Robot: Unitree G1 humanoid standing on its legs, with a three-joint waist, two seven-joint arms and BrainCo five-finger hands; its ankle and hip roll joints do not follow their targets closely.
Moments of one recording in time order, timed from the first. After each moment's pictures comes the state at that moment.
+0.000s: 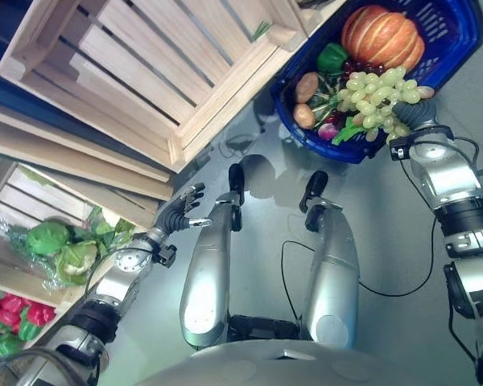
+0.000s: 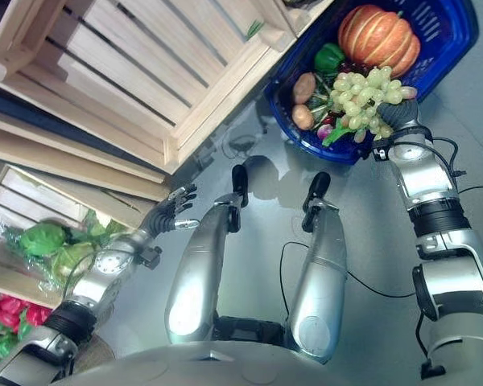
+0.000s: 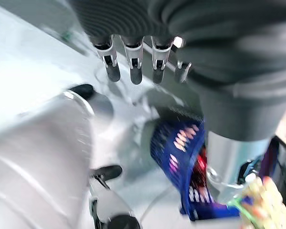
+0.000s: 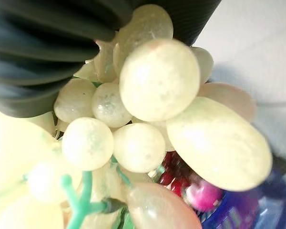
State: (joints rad) left arm -0.05 0.56 -0.36 0.35 -0.43 -0.25 -0.12; right arm -0.74 -0.75 0.20 0.55 0.29 0.27 -0.22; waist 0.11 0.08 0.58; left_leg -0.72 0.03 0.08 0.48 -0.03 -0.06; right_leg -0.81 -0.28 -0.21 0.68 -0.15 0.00
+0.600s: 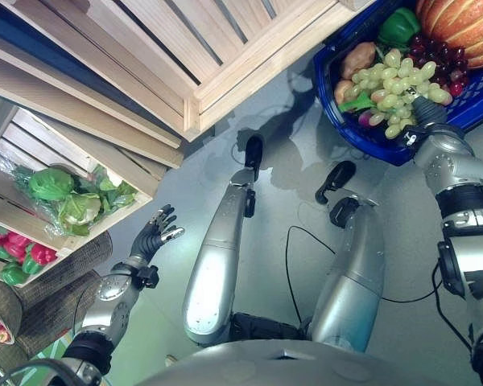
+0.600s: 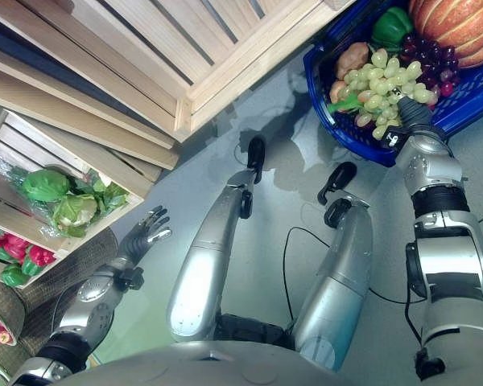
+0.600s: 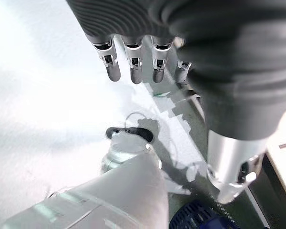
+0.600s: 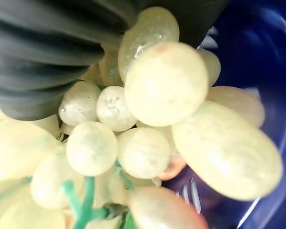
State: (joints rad) left arm 0.09 0.49 -0.24 0.47 -0.68 -0.24 -0.25; right arm -0.85 -0.67 0.05 0.93 0.94 0.19 -0.10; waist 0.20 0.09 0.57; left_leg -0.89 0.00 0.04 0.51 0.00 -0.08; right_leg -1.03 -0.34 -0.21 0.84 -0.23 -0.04
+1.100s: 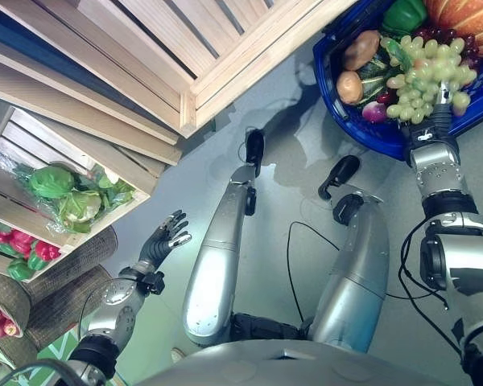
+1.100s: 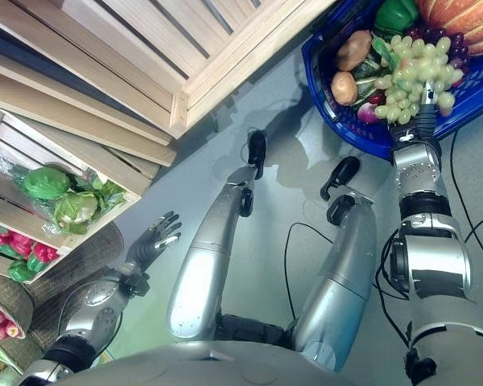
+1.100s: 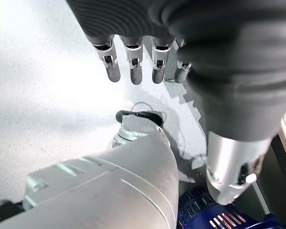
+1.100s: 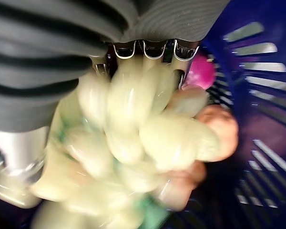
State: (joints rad) left arm 0.10 0.48 -0.27 0.47 -0.71 -0.25 -0.27; right arm -0.82 -0.60 -0.08 0.98 1.21 -0.06 -0.03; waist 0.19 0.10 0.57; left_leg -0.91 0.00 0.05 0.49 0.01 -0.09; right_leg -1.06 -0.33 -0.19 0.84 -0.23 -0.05
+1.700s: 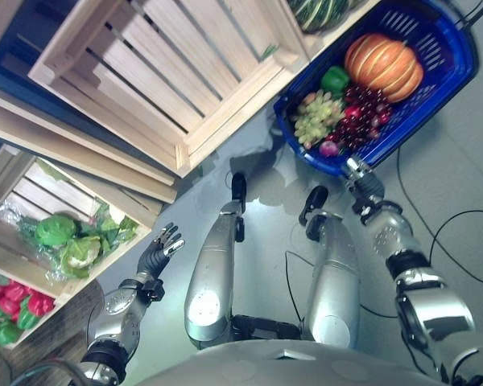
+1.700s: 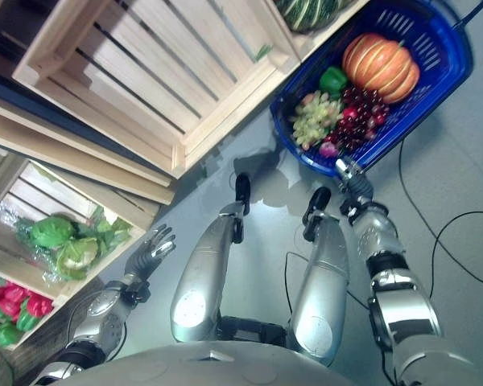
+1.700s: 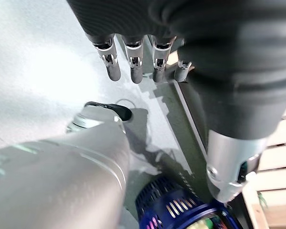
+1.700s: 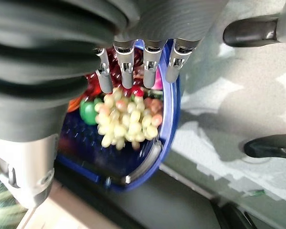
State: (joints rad) left arm 0.08 0.35 -0.17 0.68 -0.71 -0.24 -0.29; right arm -0.35 -0.41 0.10 0.87 0.77 -0.18 0.23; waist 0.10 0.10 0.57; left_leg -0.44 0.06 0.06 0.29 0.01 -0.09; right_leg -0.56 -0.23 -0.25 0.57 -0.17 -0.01
